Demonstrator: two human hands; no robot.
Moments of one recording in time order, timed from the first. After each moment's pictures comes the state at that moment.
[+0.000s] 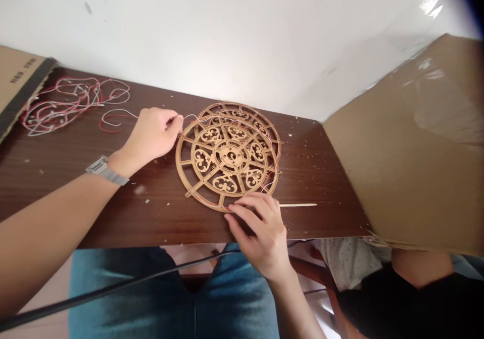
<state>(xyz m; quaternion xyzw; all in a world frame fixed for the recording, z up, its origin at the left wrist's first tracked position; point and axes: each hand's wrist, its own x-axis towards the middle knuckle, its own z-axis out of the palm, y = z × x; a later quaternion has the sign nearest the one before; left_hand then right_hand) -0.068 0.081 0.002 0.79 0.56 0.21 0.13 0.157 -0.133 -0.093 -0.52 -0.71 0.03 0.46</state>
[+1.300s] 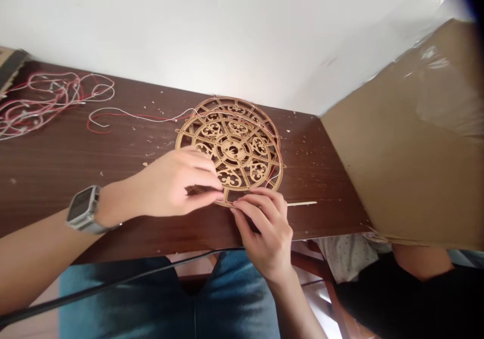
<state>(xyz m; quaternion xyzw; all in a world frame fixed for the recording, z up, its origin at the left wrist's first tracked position) -0.041 0.020 0.002 0.96 0.11 0.20 0.16 0.158 -0.127 -0.093 -0.55 -0.68 -0.01 0.48</state>
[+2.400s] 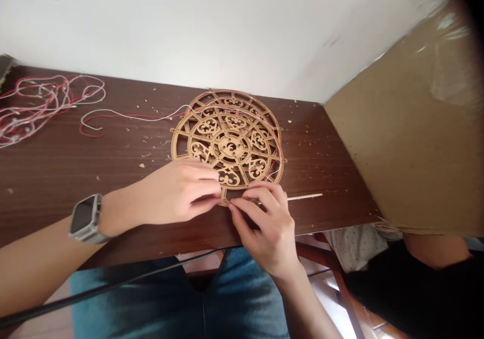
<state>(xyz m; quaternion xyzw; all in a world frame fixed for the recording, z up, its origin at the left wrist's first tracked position) -0.036 0.018 -0.012 0.98 0.06 0.14 0.11 0.156 -0.122 -0.084 -0.56 -0.68 0.02 0.47</state>
